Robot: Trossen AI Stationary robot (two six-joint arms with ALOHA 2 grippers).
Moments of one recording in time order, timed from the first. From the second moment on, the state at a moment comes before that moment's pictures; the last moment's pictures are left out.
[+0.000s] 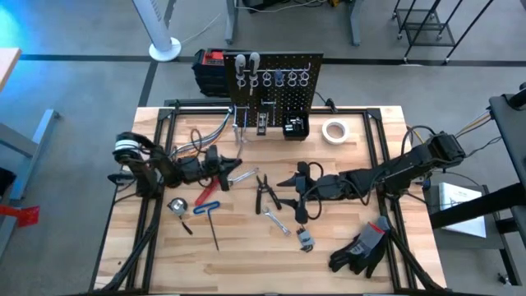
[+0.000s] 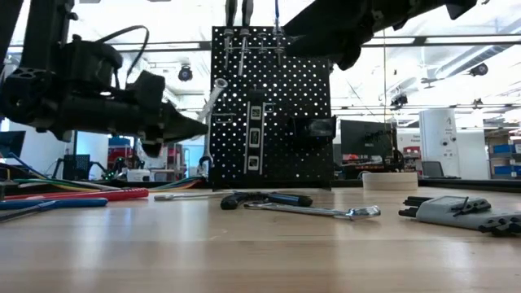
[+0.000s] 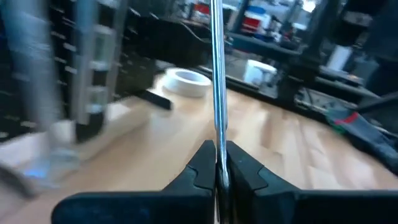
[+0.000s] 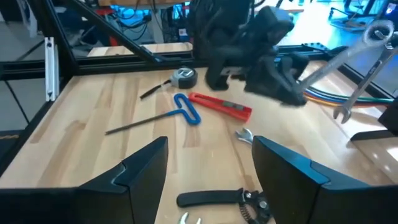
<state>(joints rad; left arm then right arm) 0.15 1.76 0.14 1.57 -0.19 -0.28 0.28 1.44 0.78 0.31 0.31 0.14</state>
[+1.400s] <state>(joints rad) 0.46 1.72 0.04 1.55 0.11 -0.34 0.28 1.44 0.78 0.30 0.32 0.15</state>
